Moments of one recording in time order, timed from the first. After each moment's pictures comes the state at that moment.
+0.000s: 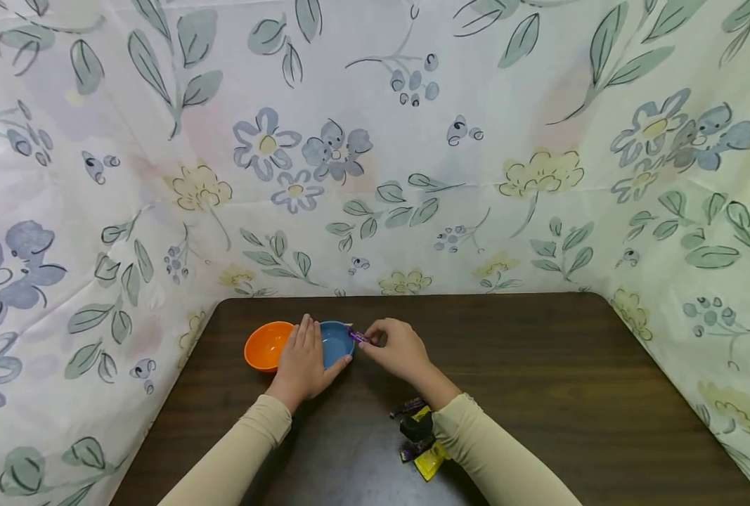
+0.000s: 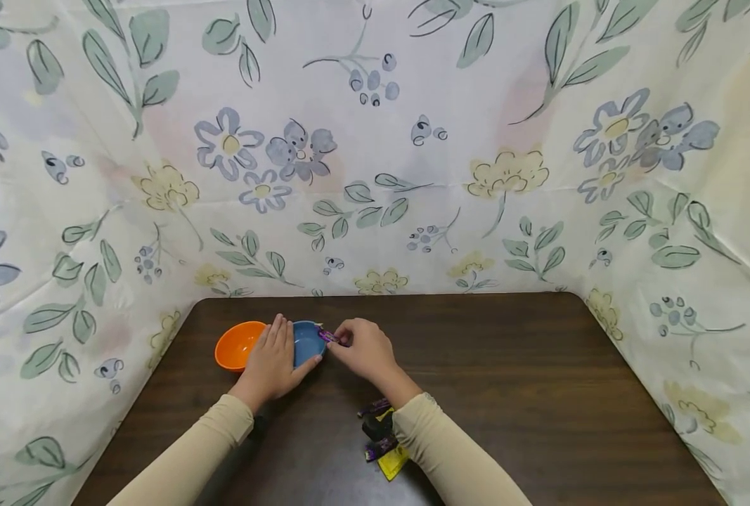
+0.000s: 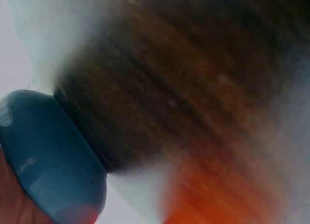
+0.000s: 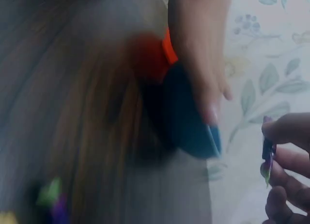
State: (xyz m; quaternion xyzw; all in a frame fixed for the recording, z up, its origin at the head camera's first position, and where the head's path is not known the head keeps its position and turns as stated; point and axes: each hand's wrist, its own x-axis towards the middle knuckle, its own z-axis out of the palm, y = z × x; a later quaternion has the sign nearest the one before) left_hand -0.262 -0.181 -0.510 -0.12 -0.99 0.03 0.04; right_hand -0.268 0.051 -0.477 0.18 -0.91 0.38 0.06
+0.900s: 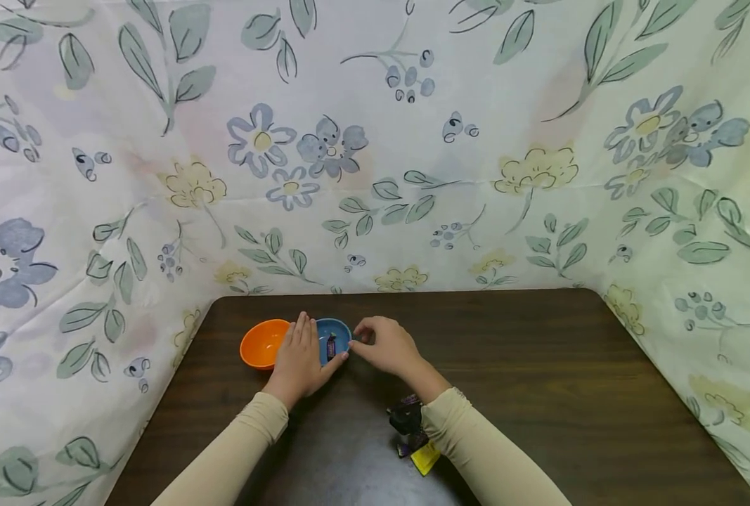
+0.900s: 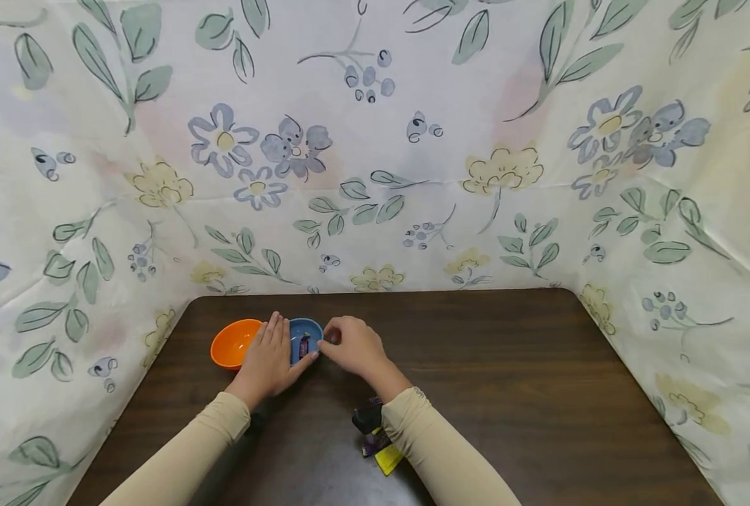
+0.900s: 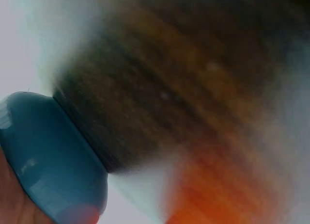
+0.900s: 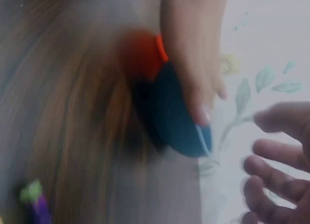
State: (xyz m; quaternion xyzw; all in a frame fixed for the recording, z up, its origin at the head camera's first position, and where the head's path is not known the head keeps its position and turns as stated) left_hand -0.260 -0.179 -0.504 -0.12 -0.99 0.02 0.02; right_hand -0.270 0.038 -0.470 0.20 -0.92 0.35 0.02
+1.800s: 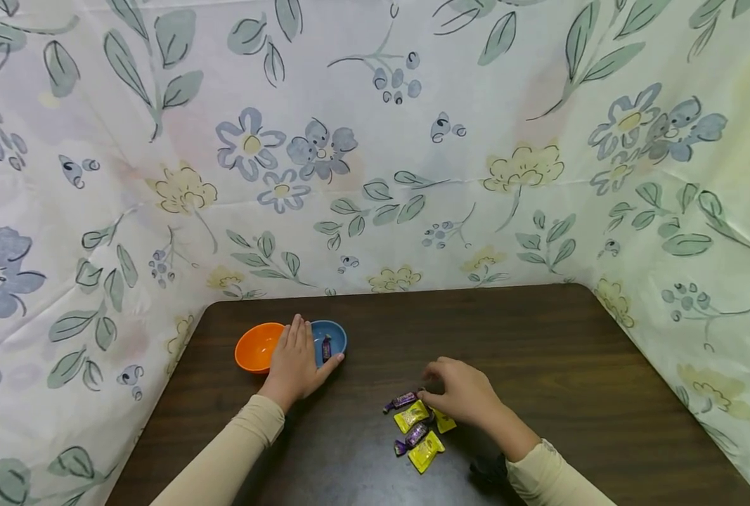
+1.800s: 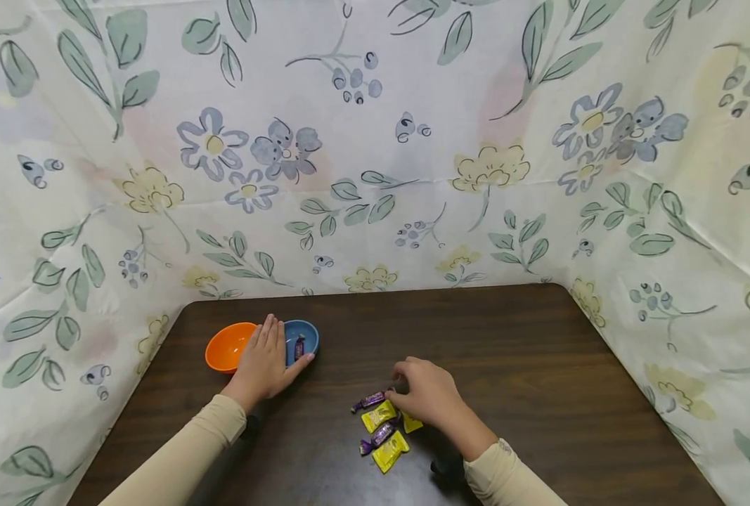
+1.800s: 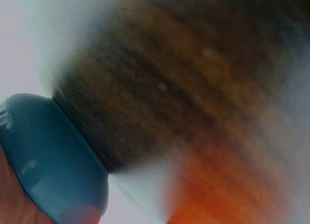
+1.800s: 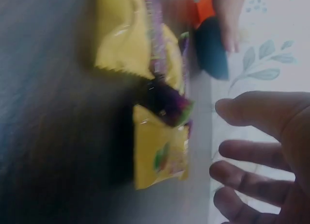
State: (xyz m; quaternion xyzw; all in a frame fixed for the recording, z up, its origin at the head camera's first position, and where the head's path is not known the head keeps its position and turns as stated) left_hand -0.261 -0.179 -0.505 -0.12 -0.99 0.02 0.02; right_hand -0.194 0.161 -0.493 0.18 -0.96 0.22 0.00
